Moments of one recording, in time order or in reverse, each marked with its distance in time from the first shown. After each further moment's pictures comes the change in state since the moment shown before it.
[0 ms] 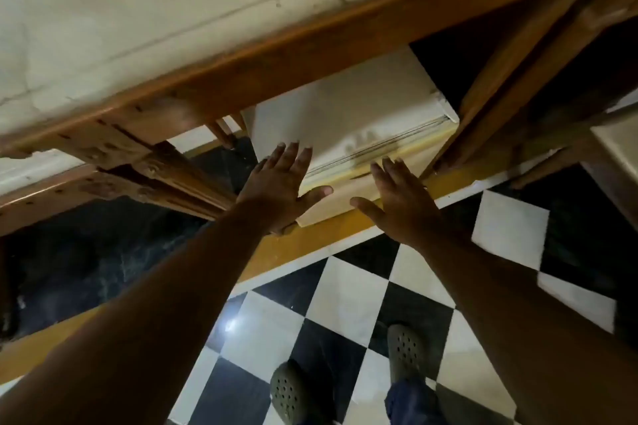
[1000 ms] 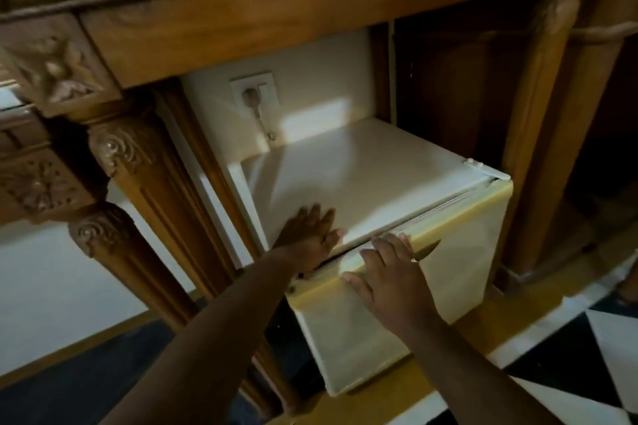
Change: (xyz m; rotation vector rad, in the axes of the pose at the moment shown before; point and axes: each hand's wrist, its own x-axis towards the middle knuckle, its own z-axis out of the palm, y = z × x) left_hand 0.149 -0.082 0.140 0.095 0.187 0.028; right_hand 0.104 -0.005 0.203 -0.123 0.672 -0.180
